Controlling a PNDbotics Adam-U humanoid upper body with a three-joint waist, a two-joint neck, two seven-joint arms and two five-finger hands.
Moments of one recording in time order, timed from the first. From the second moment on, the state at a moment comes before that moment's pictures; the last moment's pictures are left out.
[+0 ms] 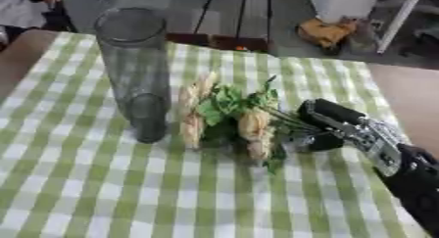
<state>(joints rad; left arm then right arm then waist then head) -0.30 0.21 0.00 -1.99 0.10 -0.38 0.11 -0.63 -0.61 0.12 -1.02 0.66 -0.63 0.15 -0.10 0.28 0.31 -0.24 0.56</state>
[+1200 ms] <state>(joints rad) -0.30 0.21 0.00 -1.99 0.10 -0.37 0.12 -0.70 -0.60 0.06 -1.20 0.20 -0.44 0.09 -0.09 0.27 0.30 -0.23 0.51</state>
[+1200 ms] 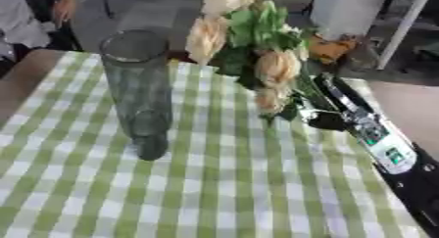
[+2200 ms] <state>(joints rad) -0.29 0.21 0.00 -1.99 0.10 -0.37 0.11 -1.00 -0.38 0.03 -1.34 -0.10 -0.17 0.08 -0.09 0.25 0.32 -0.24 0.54</state>
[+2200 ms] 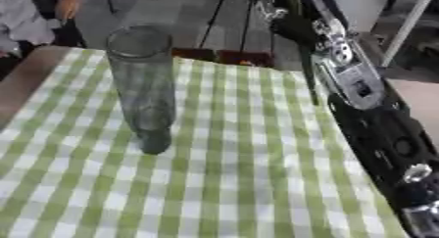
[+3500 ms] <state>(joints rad) -0.30 0.21 -0.02 -1.99 0.12 -0.36 0.09 -1.29 -0.16 -0.06 -1.30 -0.23 -0.14 -0.05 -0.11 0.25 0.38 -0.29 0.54</state>
